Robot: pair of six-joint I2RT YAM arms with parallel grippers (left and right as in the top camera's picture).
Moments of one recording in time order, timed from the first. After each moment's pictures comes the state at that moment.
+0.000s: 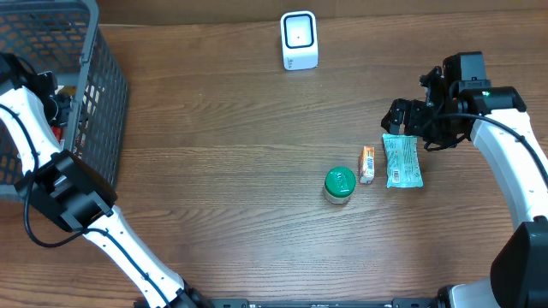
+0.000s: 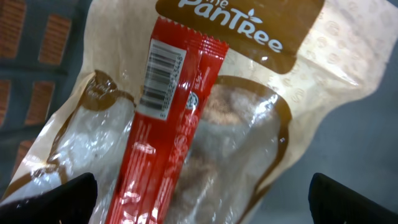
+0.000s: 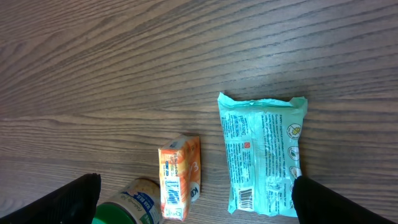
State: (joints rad) left arm 0.66 2.53 2.44 -1.14 -0.04 0.27; right arm 0.04 1.66 1.32 -0.90 -0.30 0.23
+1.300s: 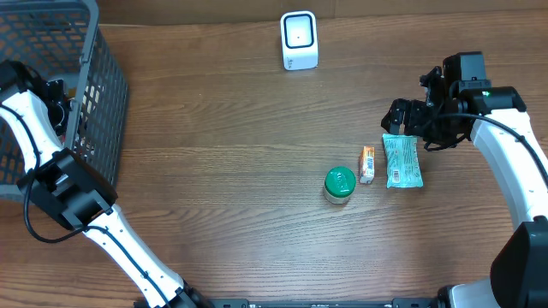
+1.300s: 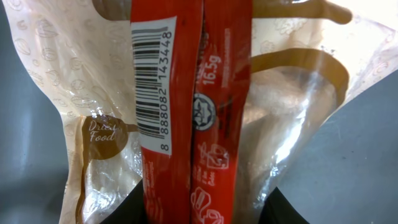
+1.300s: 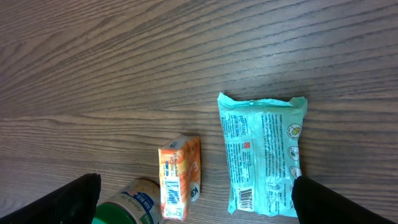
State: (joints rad) left arm 0.66 2.59 2.44 -1.16 -0.01 0.35; right arm 0.04 1.66 1.32 -0.90 -0.30 0.23
